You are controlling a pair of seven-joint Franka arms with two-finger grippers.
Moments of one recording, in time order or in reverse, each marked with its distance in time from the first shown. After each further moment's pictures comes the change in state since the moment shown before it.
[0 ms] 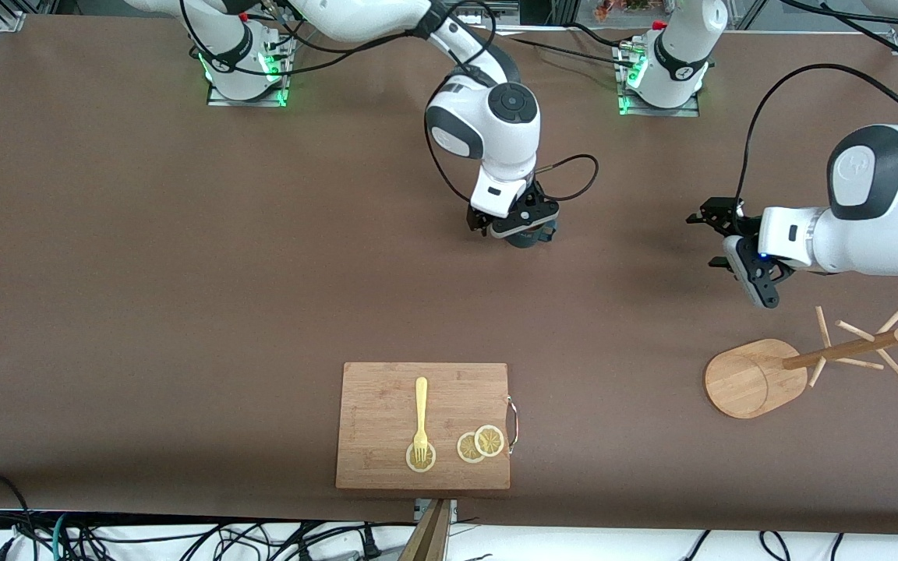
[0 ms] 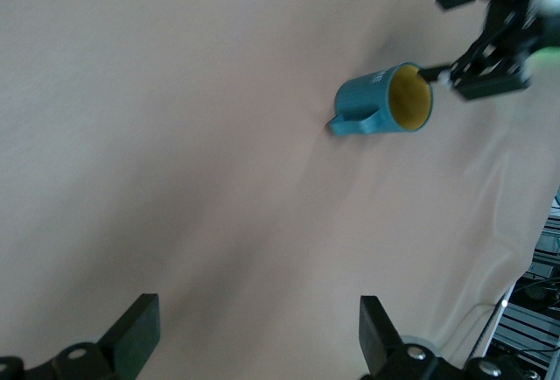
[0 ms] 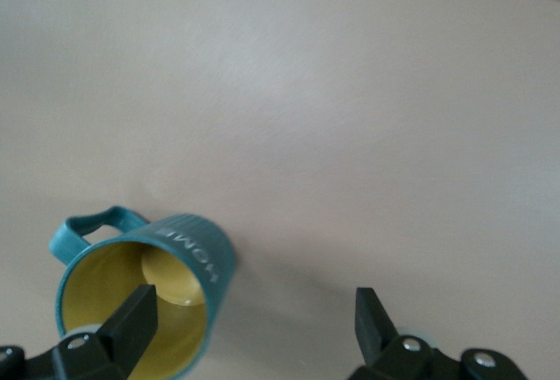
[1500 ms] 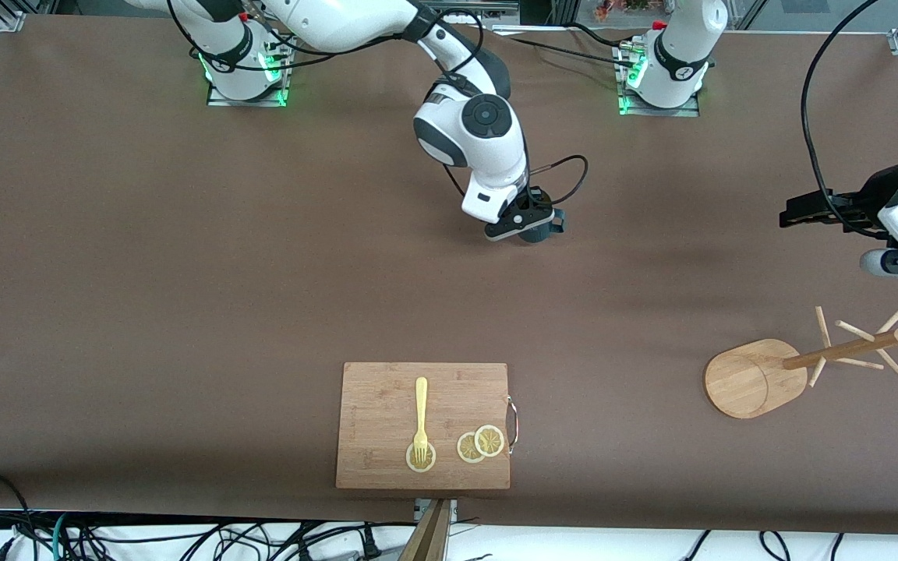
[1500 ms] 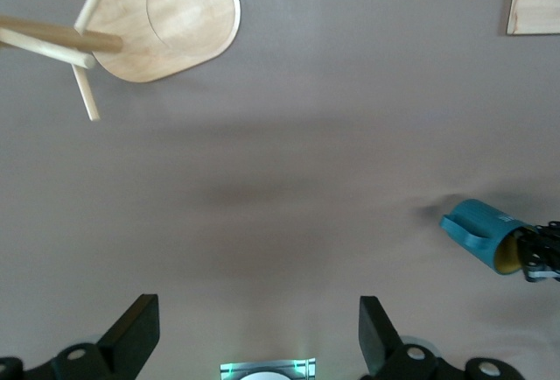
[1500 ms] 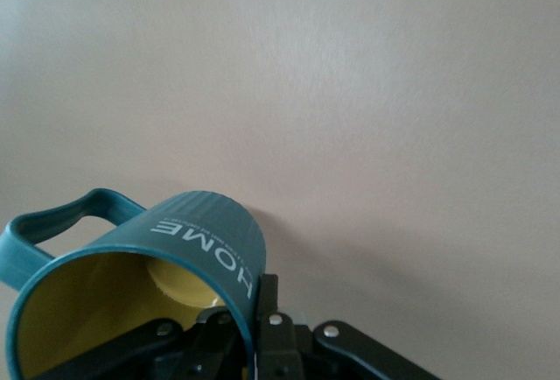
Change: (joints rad) left arm -0.005 -0.013 -0.008 0.483 0.319 -0.338 -0.985; right arm -0.077 0.036 0.130 -0.097 0.054 0.194 -0.001
